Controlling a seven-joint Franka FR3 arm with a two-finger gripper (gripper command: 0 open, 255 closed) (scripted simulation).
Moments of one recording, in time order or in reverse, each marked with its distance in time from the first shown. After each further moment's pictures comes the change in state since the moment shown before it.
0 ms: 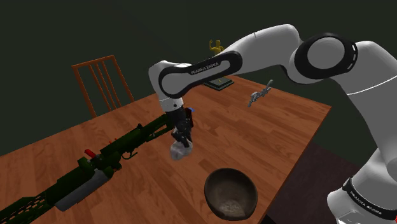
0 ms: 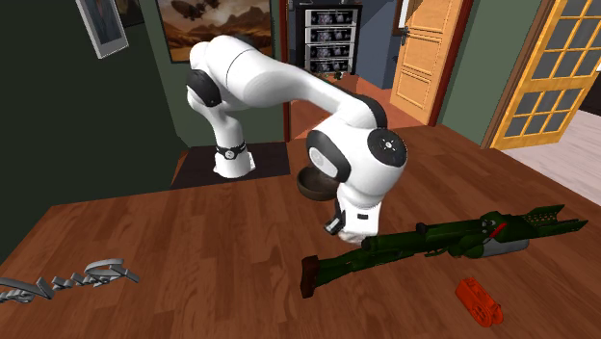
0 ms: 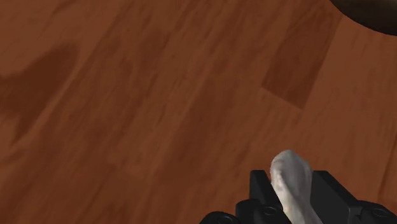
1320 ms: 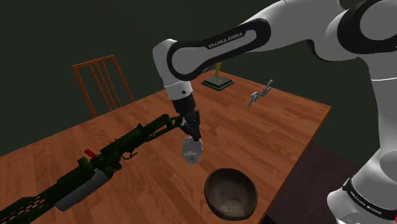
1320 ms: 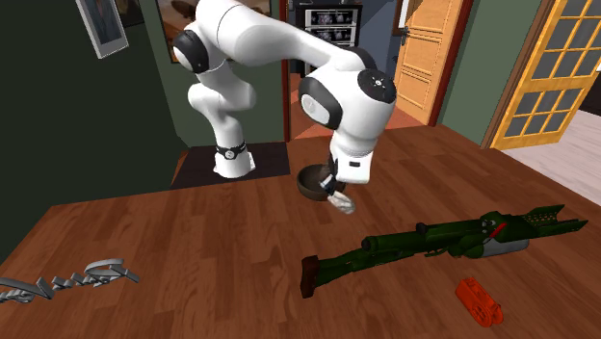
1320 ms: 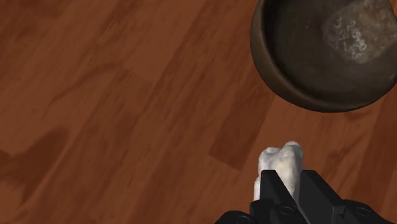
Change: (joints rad) arm -0.125 -0.271 0.101 -0.266 0.117 0.003 0.031
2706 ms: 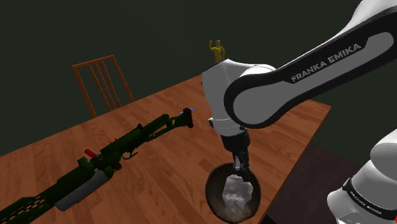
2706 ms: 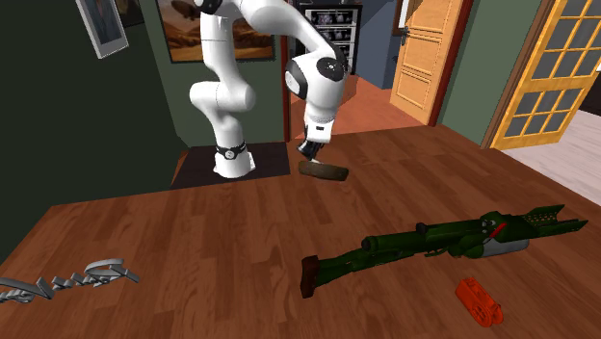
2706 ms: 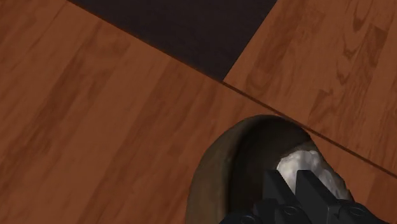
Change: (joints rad) arm -0.210 -0.754 0.203 -0.806 0.550 0.269 -0.220
